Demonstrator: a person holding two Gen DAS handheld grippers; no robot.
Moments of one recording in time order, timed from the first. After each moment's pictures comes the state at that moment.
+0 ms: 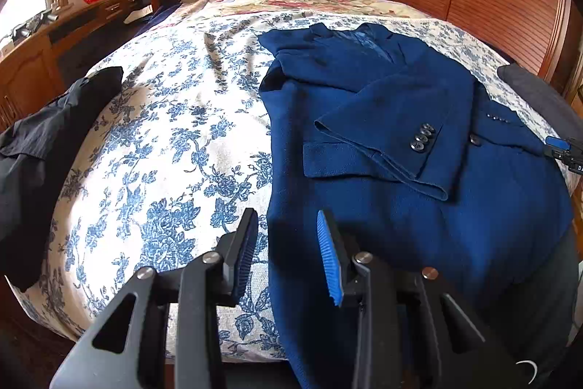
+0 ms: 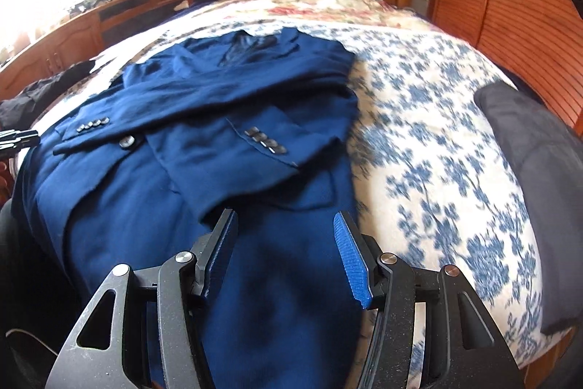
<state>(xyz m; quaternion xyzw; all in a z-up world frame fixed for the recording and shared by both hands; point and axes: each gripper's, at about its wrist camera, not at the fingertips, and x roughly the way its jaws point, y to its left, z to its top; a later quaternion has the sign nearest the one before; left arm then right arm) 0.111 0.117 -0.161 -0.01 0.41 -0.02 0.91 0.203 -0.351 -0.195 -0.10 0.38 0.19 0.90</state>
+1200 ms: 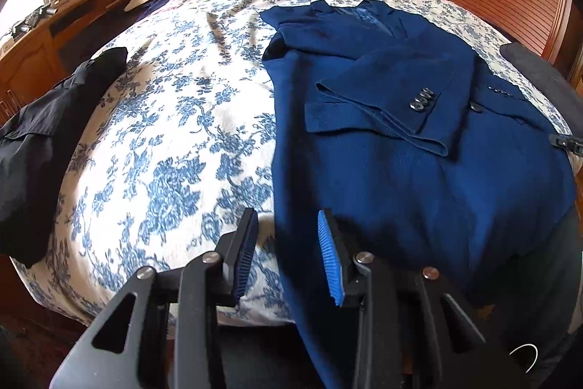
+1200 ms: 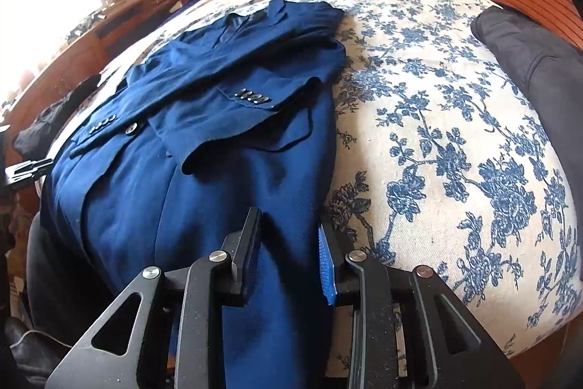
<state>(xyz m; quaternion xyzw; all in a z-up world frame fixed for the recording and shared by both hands) 0.090 0.115 -0.171 -0.01 0.44 -0.02 0.90 0.196 -0.376 -0.210 -0.02 0.43 0.22 0.87</state>
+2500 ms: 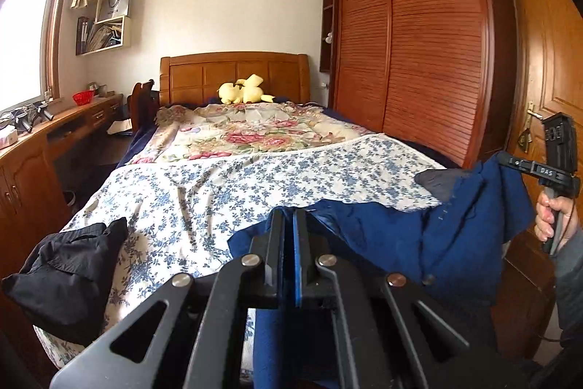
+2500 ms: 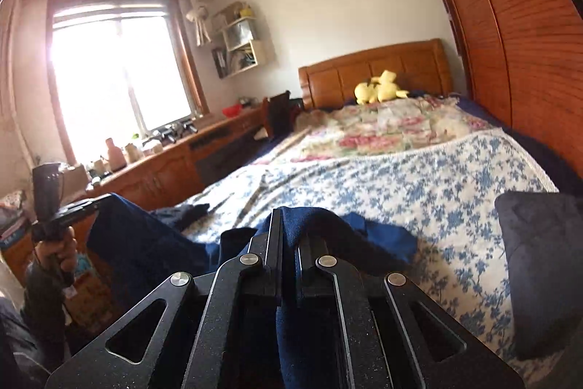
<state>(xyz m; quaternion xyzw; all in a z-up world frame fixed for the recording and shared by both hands) 0.015 0.067 0.068 -0.01 0.20 -0.09 0.97 0.113 -0.394 0.026 0.06 0.18 0.34 0.92</state>
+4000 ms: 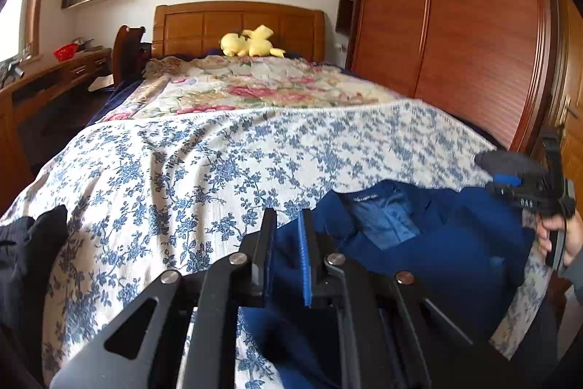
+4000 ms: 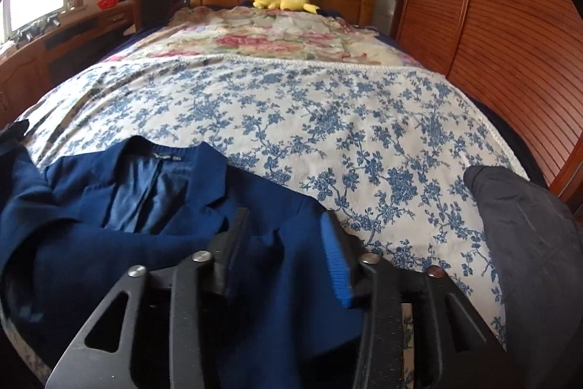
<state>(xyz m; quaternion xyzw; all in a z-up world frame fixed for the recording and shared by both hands) 0.244 0.112 -0.079 -0.04 0.26 -0.09 0.96 0.334 -0.290 -0.134 -0.11 0.33 0.12 0.93</state>
